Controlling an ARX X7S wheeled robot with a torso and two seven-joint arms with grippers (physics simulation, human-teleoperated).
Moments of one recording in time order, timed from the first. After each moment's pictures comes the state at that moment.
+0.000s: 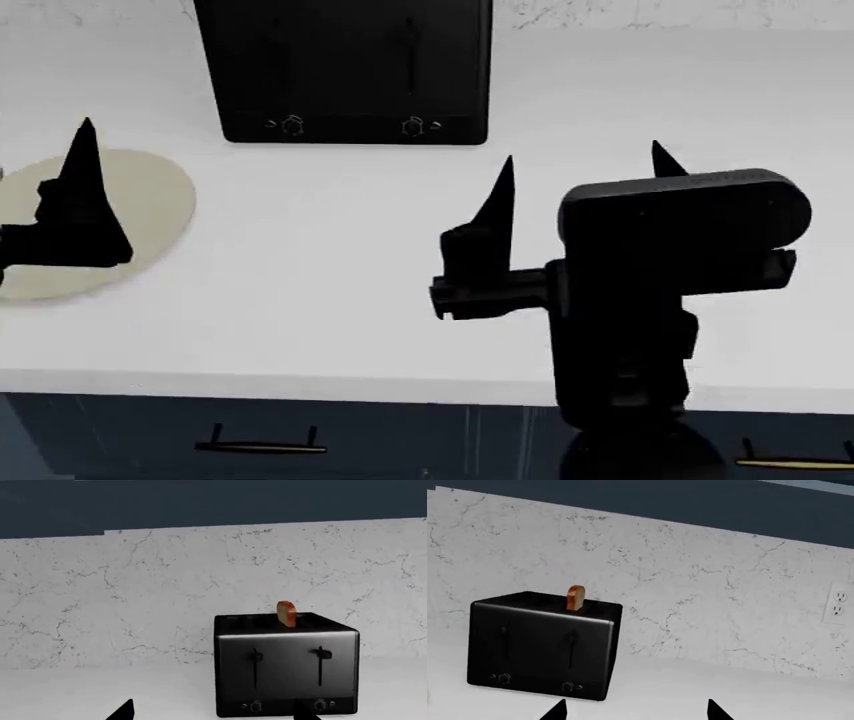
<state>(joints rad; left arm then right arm) -0.63 -0.24 -0.01 0.50 -0.28 -0.87 -0.12 0.60 0.15 -0.14 -0.58 0.08 0.95 0.12</state>
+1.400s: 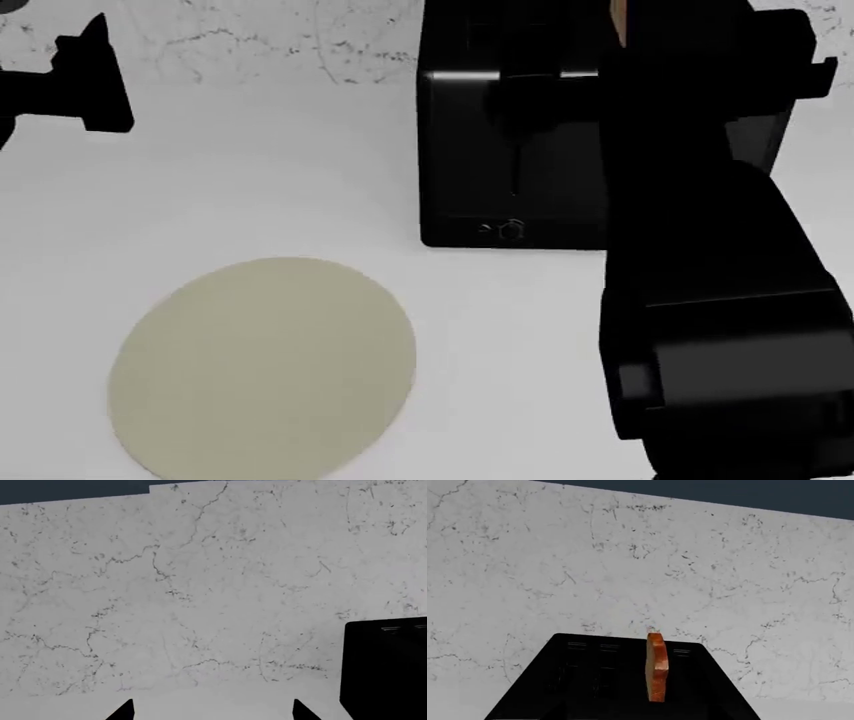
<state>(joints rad) -1.07 -0.28 0.10 -0.05 -0.27 -0.89 -0.04 1.07 0.16 -0.11 -0.07 0.14 1.01 0.11</state>
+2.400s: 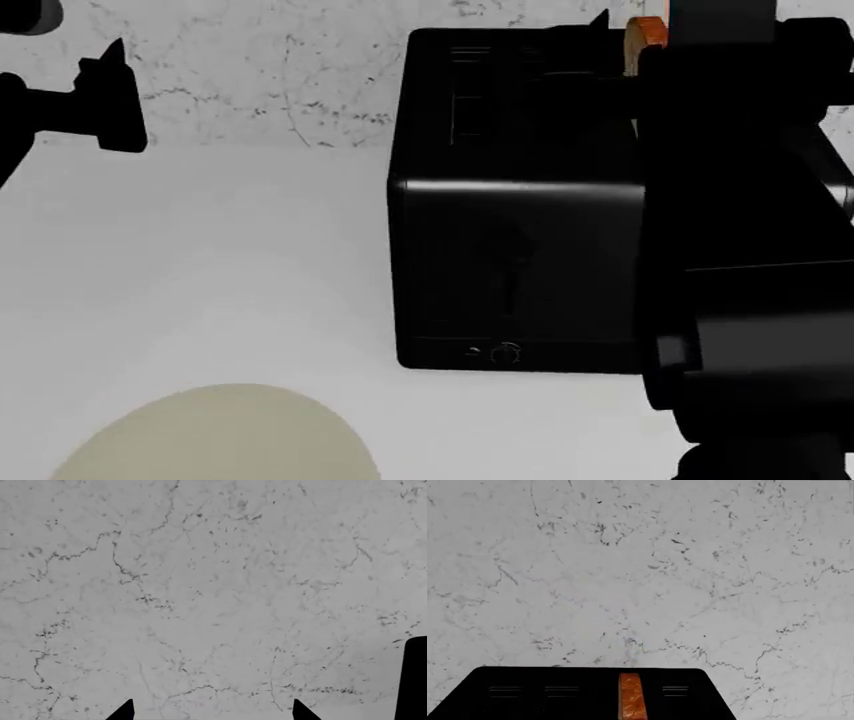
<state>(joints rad) -1.08 -0.29 0.16 -0.13 -0.26 -0.86 -0.03 1.12 0.19 -0.09 0.01 0.16 1.04 0.13</state>
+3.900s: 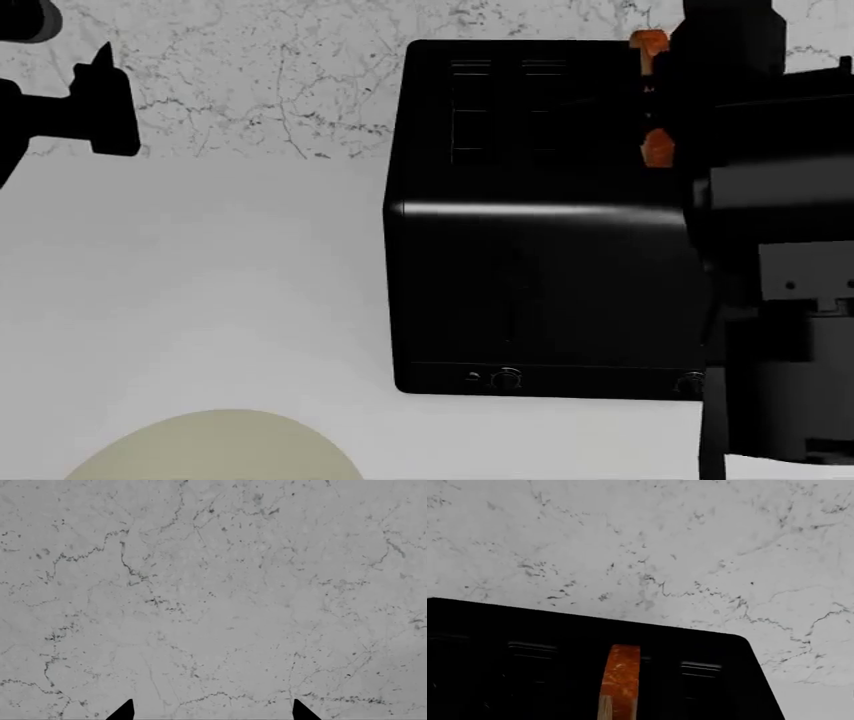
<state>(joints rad) -1.06 -0.30 0.17 -0.12 -0.26 -0.85 -0.08 1.42 0.24 -0.24 0.66 0.13 1.00 -0.15</state>
